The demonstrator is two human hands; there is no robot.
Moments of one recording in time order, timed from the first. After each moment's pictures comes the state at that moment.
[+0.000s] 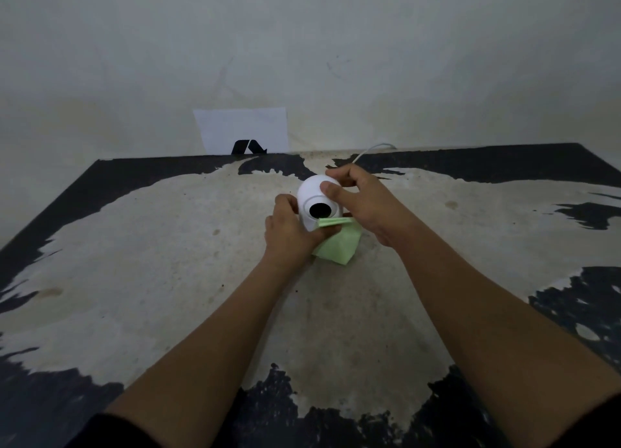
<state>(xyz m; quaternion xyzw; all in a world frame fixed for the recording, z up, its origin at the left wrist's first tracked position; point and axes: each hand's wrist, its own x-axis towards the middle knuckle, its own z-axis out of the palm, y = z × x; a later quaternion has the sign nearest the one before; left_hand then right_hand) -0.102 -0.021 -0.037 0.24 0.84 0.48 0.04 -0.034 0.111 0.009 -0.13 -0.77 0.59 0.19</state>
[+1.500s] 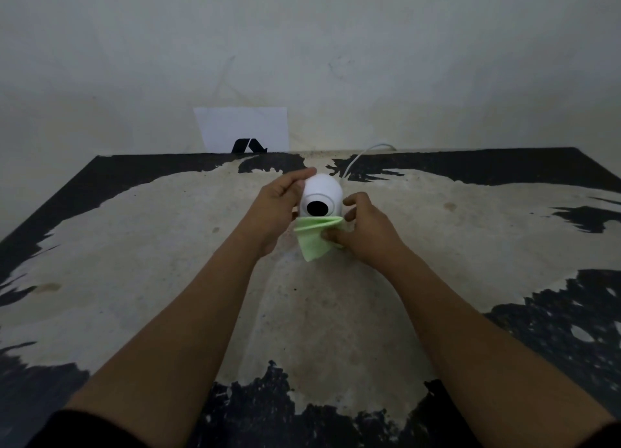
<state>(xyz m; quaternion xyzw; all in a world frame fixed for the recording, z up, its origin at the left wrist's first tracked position) -0.119 -0.033 0.008 0.27 0.70 0.63 0.20 -0.020 0.104 -0.026 -0.25 -0.90 0.34 0.12</state>
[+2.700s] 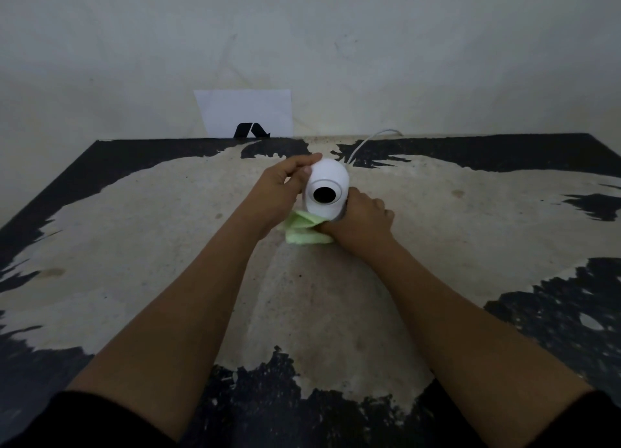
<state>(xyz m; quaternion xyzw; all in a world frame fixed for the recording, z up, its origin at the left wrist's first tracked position) -0.126 -0.037 0.006 0.32 0.74 0.57 0.16 -0.035 0.083 -0.036 -0.30 -0.91 0.25 0.13</state>
